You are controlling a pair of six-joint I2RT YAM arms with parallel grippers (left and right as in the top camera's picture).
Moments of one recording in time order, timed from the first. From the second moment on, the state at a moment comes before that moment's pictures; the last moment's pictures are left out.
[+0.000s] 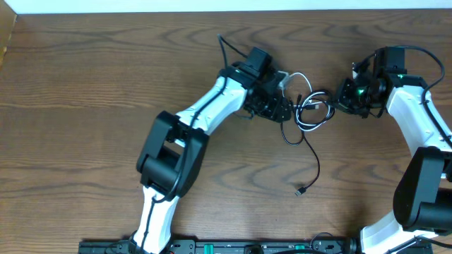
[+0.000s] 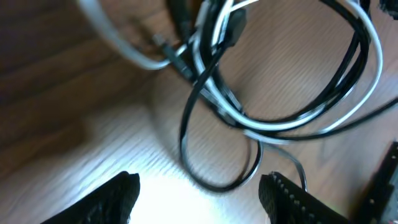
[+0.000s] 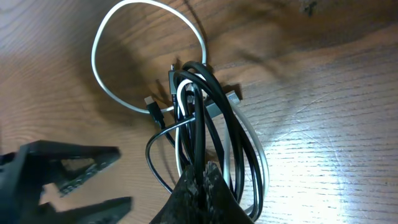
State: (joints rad) left arm -0.57 2.18 1.63 -0.65 0.57 -0.13; right arm -0.10 1.78 1.25 -0.72 -0.48 0.35
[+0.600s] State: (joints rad) left arm -0.66 2.25 1.64 -0.54 0.38 -0.15; right arm -0.10 1.78 1.25 -0.72 -0.47 0.35
